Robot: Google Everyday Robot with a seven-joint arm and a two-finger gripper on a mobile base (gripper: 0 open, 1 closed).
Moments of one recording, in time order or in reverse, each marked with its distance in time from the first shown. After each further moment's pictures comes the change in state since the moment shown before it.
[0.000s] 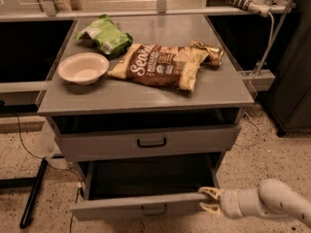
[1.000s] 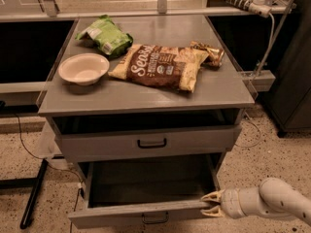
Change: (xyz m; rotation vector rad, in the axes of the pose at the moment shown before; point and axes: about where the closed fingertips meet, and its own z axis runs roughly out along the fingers) arm -0.007 -0.003 -0.008 0.000 0.000 0.000
